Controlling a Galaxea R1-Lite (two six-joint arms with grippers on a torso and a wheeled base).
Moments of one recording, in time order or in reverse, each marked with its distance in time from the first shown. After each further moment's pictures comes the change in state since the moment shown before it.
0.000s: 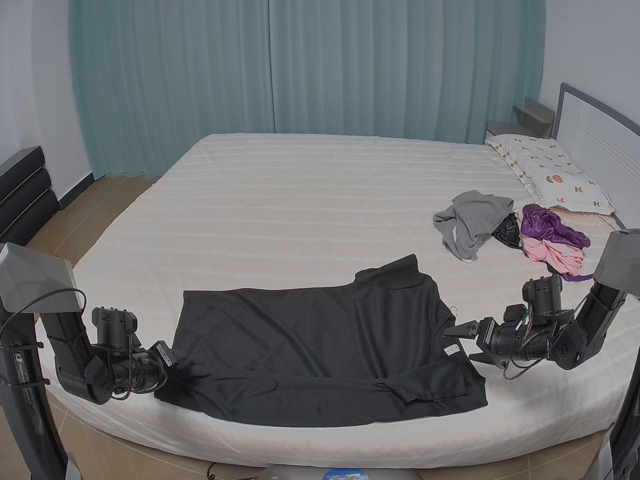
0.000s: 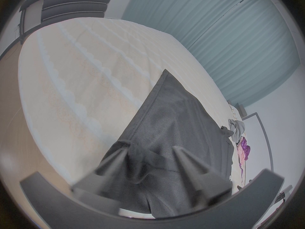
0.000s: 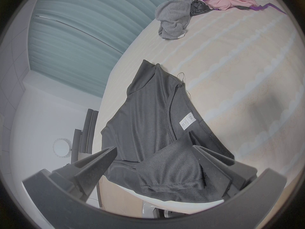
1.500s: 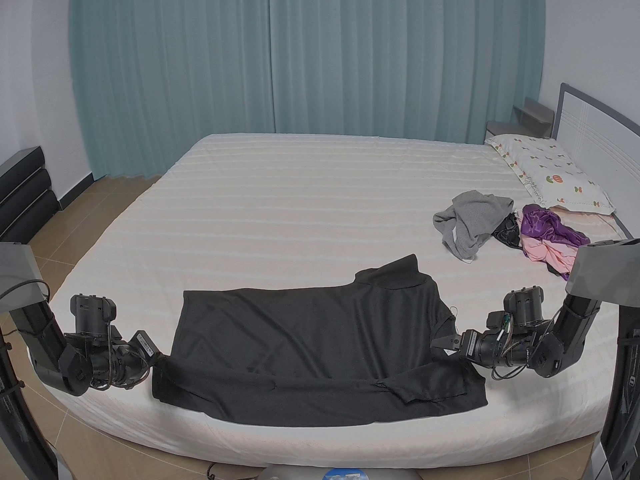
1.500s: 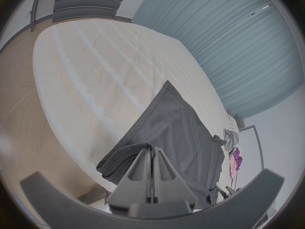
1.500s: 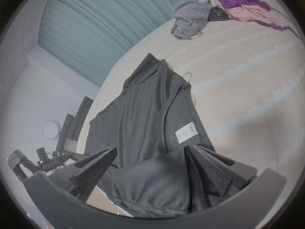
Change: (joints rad) left arm 0.043 -0.200 0.024 0.187 -0.019 -0.086; right arm 0.028 0.162 -0.054 -0.114 -0.057 -0.181
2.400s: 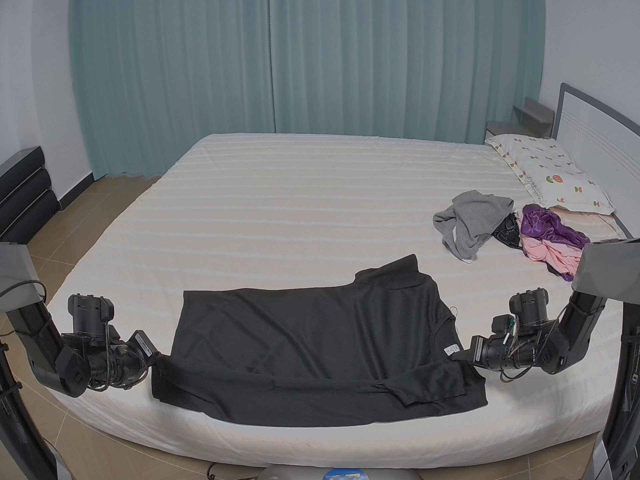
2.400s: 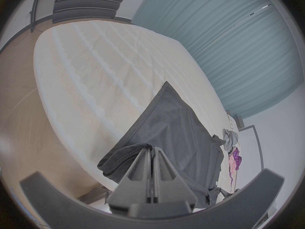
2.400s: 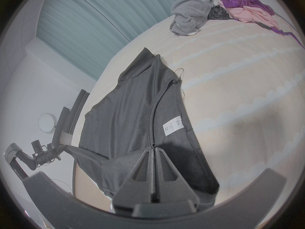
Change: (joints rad) left arm 0.000 -0.021 0.014 0.001 0.001 0.003; right arm -0.038 -0.005 -0.003 0.092 0.015 -0.107
